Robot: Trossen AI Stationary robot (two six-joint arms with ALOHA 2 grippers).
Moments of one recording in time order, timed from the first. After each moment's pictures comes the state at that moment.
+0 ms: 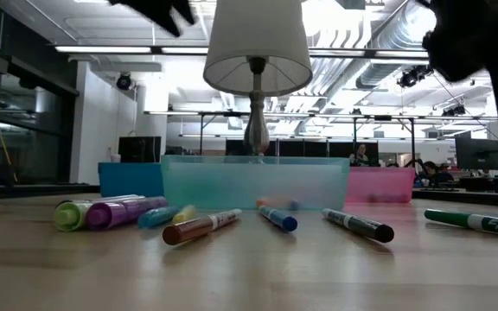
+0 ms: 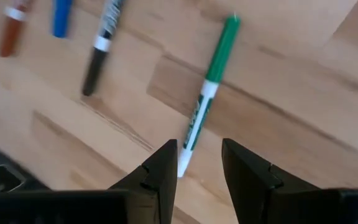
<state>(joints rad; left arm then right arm) -0.44 1.52 1.43 -1.03 -0.72 -0.87 0.62 1.51 0.90 -0.60 0.10 1.75</state>
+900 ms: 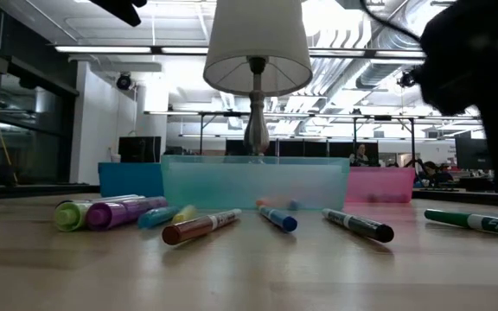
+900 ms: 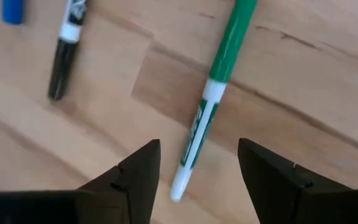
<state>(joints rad) -0.60 1.44 1.32 -1.02 -0.70 -0.95 0.59 1.64 0.90 -0.51 0.06 1.73</state>
